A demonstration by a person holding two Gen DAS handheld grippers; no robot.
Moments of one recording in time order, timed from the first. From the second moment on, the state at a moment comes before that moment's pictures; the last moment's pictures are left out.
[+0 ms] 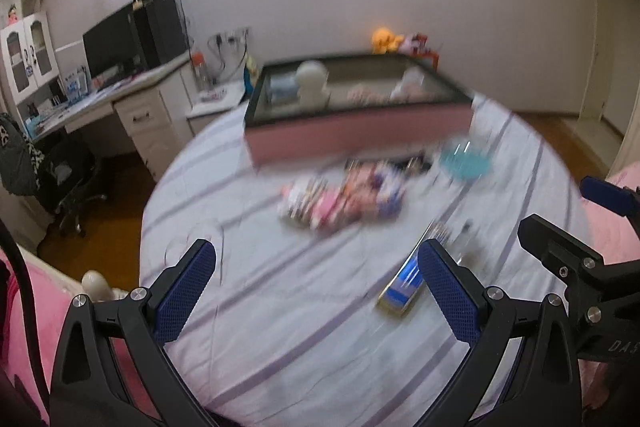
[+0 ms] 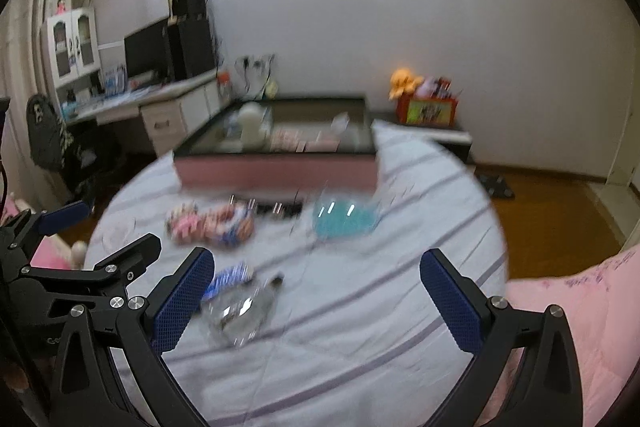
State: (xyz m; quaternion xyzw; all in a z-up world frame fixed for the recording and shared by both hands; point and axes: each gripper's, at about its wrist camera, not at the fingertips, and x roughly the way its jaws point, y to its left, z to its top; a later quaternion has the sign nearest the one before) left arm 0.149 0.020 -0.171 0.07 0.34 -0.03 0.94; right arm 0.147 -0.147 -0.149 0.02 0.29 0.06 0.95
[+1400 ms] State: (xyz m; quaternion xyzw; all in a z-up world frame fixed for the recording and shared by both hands) left arm 0.172 -0.020 -0.188 0.03 0.36 -0.13 0.92; right arm 0.168 -0.161 -0.190 0.05 0.35 0.09 0.93
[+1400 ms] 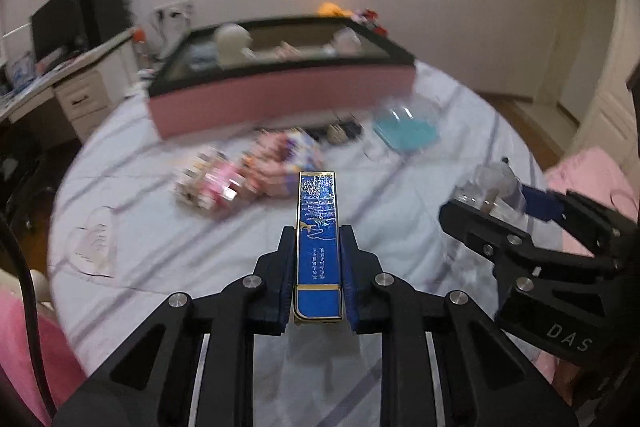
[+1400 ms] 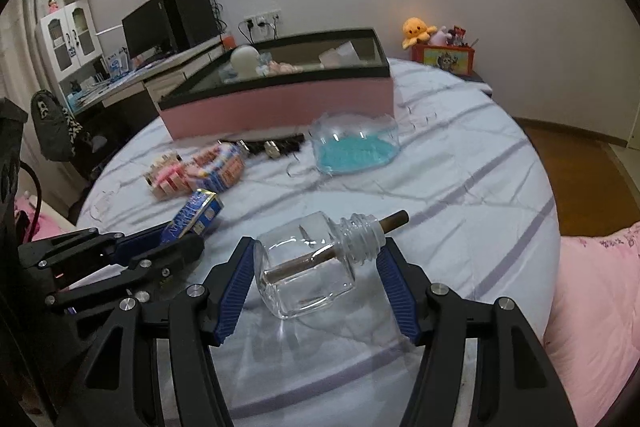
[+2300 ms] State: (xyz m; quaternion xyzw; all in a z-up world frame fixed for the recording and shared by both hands) left arm 0.240 0.013 -0.082 0.02 0.22 -0.10 0.97; right arm 0.226 -0.125 -0.074 0.02 0.20 0.10 0.97
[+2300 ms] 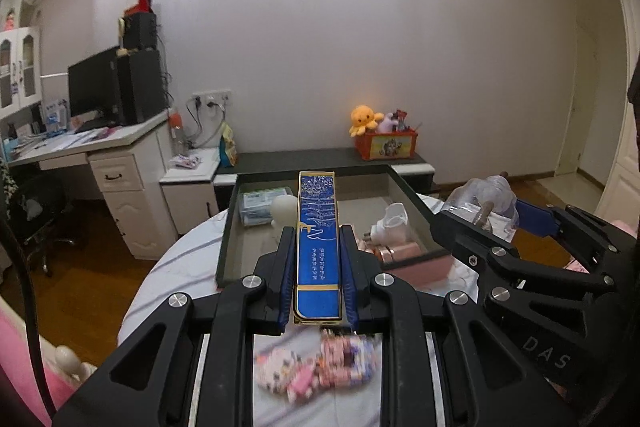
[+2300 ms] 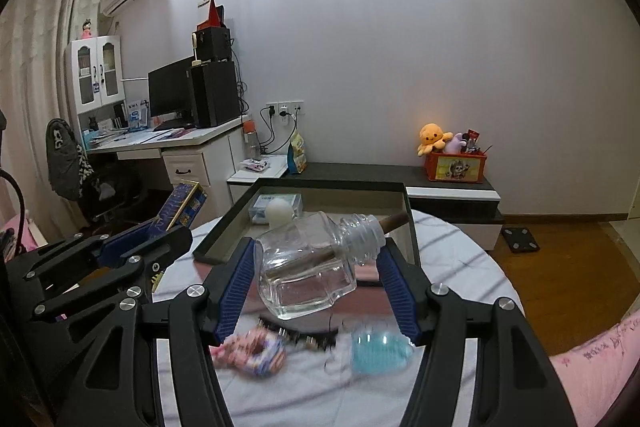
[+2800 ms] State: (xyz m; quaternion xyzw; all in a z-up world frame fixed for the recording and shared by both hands) left arm 0.397 0.004 -0.152 0.02 0.37 -0.09 0.93; right arm 0.399 -0.131 -0.134 0.05 0.35 0.12 0.93
